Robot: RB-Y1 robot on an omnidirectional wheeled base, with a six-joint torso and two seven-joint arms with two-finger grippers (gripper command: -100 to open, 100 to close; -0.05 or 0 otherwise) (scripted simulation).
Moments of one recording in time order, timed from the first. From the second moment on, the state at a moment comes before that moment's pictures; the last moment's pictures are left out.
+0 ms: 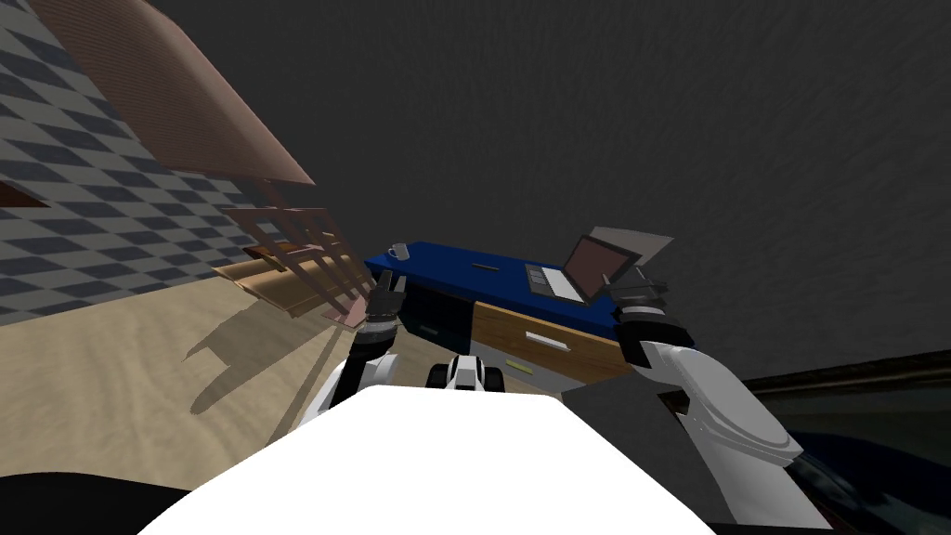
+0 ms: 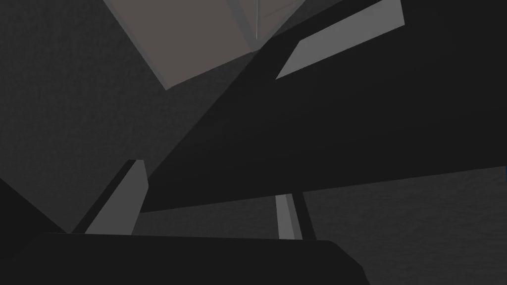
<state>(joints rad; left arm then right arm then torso) 0.50 0.05 0.01 -2.20 -0.09 -0.55 0.13 0.35 -0.65 -0.52 -2.04 1.06 0.15 0.77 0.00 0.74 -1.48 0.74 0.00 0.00</state>
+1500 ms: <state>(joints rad) 0.50 0.05 0.01 -2.20 -0.09 -0.55 0.13 0.48 -0.63 -0.39 -2.20 1.37 0.18 1.02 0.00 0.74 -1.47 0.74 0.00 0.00</state>
